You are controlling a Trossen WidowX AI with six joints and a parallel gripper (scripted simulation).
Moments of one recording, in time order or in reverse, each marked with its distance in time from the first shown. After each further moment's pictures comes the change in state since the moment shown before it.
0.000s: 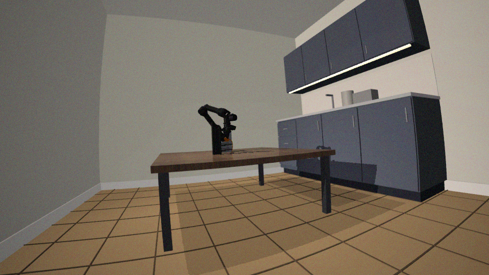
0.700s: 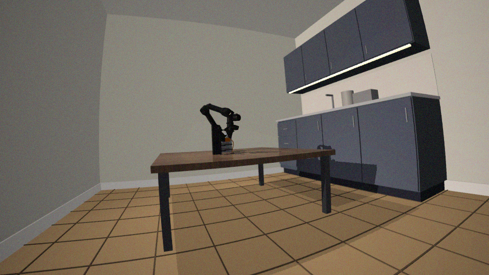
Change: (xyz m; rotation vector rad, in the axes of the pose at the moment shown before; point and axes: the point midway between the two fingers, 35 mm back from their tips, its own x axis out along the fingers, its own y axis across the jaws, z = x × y) arm -0.002 -0.001 0.027 0.003 0.016 0.003
